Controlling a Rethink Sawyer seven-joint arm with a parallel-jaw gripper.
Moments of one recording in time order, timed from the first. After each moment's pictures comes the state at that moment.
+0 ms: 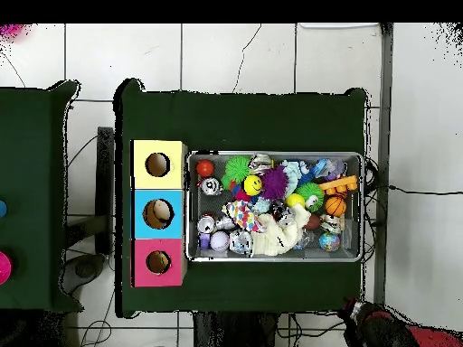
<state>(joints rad) -1.29 -0.75 0.36 2.01 -0.99 0.46 2.02</state>
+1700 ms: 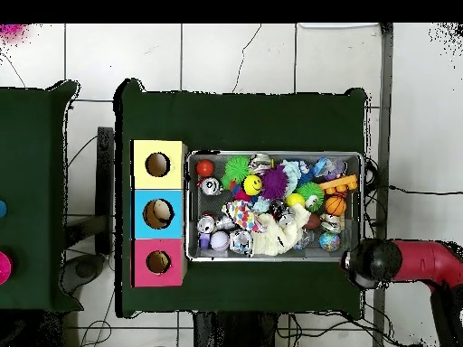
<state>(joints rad) -1.03 -0.58 0.41 1.65 -0.97 0.95 2.01</state>
